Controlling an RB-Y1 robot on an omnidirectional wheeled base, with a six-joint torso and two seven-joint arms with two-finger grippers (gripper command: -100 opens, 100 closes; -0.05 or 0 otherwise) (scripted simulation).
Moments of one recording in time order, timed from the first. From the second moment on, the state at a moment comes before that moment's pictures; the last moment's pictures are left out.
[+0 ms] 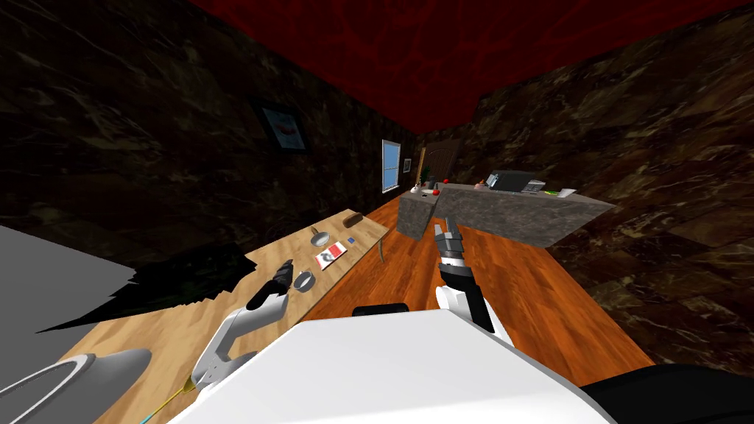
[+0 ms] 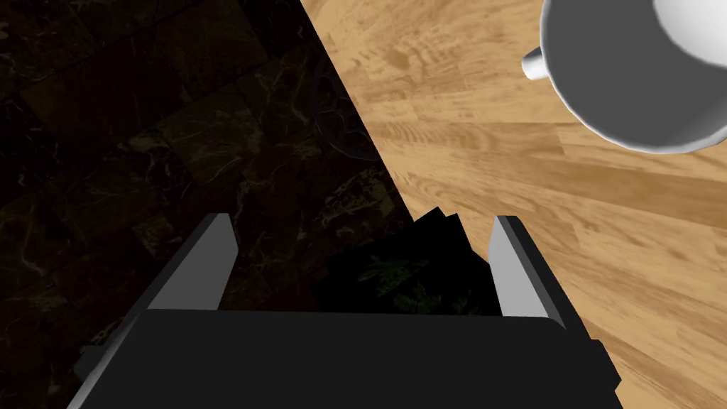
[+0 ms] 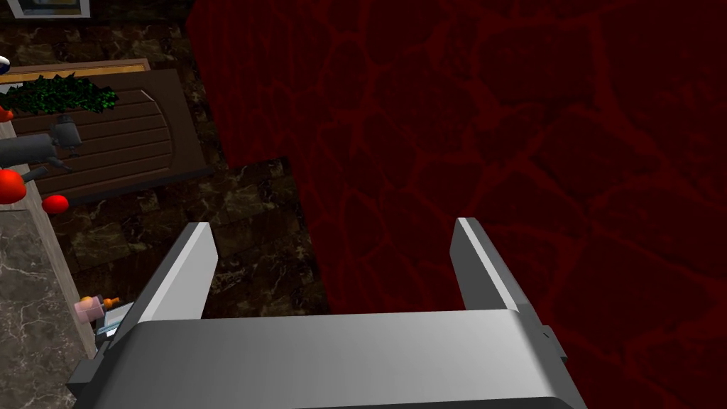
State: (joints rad) left arm 0.37 0.24 0.35 -1.93 -0.02 0.62 0.04; right arm 0.52 0.00 -0.03 -2.22 -0.07 -0.43 0.09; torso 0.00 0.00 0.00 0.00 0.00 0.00
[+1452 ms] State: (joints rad) left arm 0.30 0.24 0.49 -1.81 0.01 1.05 0.08; right arm 0.52 0.00 -0.03 -2.22 -0.07 -0.43 0.09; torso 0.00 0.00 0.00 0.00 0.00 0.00
